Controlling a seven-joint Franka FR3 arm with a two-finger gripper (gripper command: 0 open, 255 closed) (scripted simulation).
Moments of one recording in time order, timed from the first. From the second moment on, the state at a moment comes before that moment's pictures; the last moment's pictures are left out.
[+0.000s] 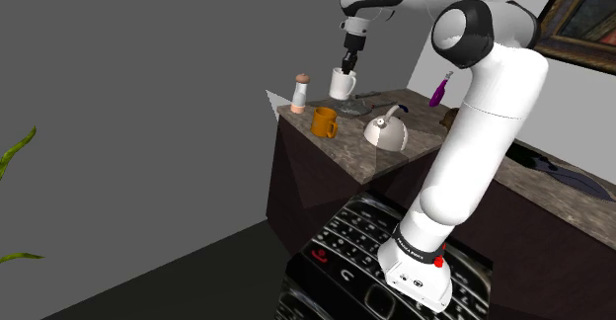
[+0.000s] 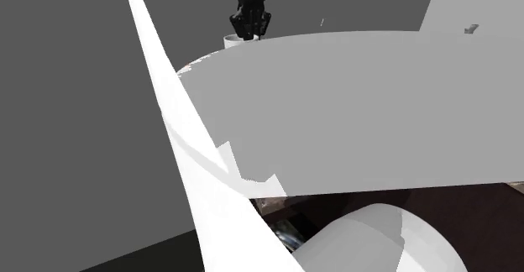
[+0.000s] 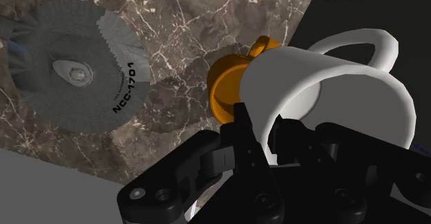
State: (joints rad) arm -0.04 0.10 -0.52 -1.68 0.06 1.70 -0.80
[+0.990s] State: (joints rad) arm -0.03 0.13 -0.52 -1.83 0.08 1.88 -0.81
